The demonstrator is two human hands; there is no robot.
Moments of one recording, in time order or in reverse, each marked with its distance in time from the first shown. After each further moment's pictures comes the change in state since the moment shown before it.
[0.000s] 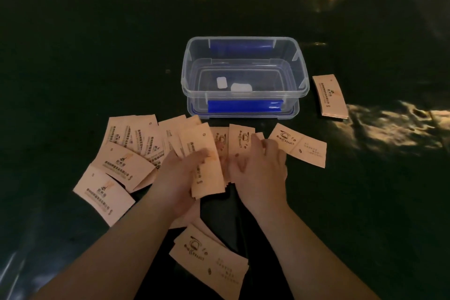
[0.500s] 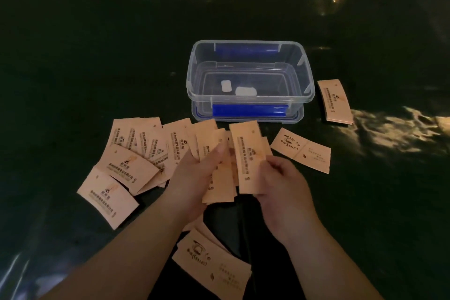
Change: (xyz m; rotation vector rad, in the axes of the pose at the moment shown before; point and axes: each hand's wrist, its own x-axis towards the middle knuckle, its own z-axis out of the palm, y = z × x) left_hand -0.011 0.004 0.019 0.061 -0.130 0.015; right_hand -0.024 -0.002 -0.048 1.196 -0.213 0.565
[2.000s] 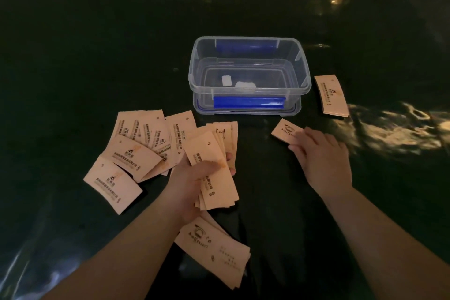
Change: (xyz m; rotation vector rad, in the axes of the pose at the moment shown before) left_hand -0.008 -0.030 -0.024 -0.021 -0.036 0.022; right_hand 0.076 -0.010 -0.081 -1.646 0.324 -0.716
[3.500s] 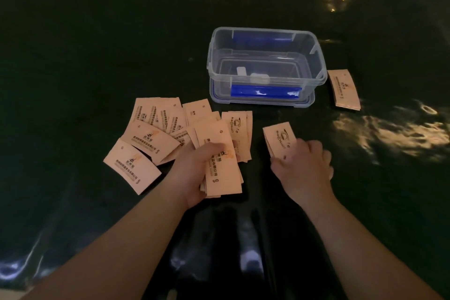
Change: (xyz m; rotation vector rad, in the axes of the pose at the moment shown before) left_hand -0.011 0.008 -0.022 -0.097 0.051 -0.032; right_hand -0.047 -0.074 0.000 0.318 -0.120 0.315
